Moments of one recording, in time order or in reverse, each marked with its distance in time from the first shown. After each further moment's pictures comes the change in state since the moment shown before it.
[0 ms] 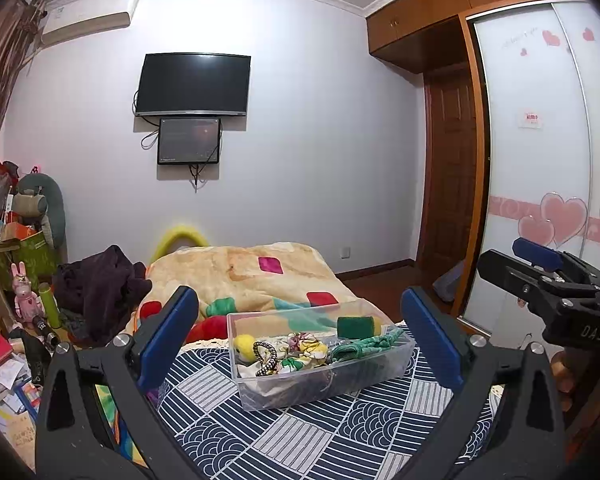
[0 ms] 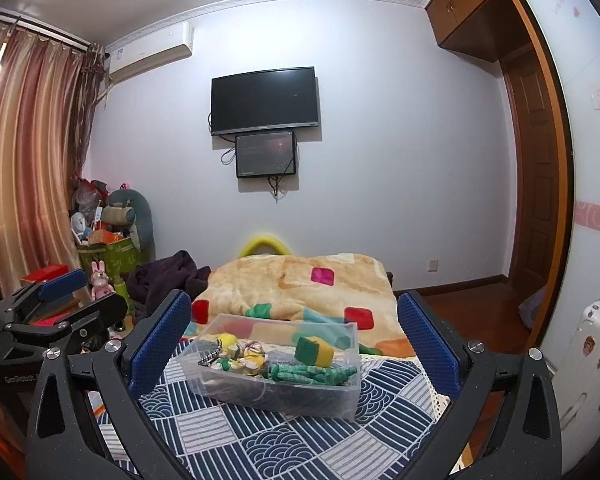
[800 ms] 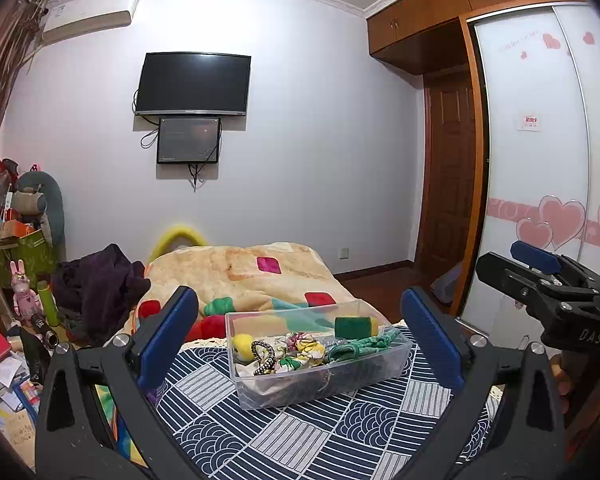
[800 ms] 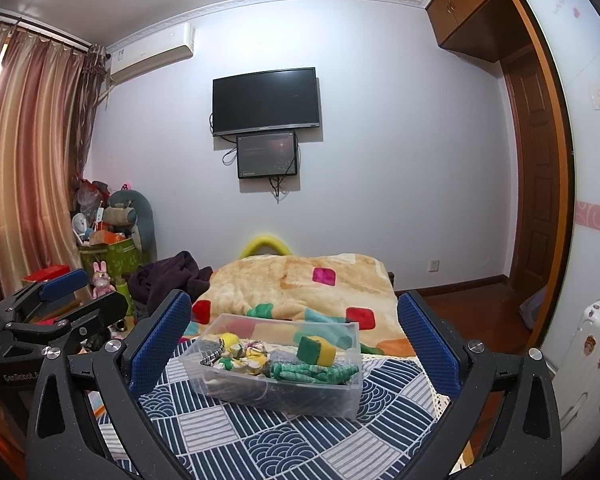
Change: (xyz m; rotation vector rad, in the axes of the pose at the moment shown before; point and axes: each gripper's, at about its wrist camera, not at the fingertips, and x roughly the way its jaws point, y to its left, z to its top) left arm -0.002 -0.002 0.001 -0.007 0.000 -0.005; right arm -0.004 0.002 0.001 0.002 0.000 0.004
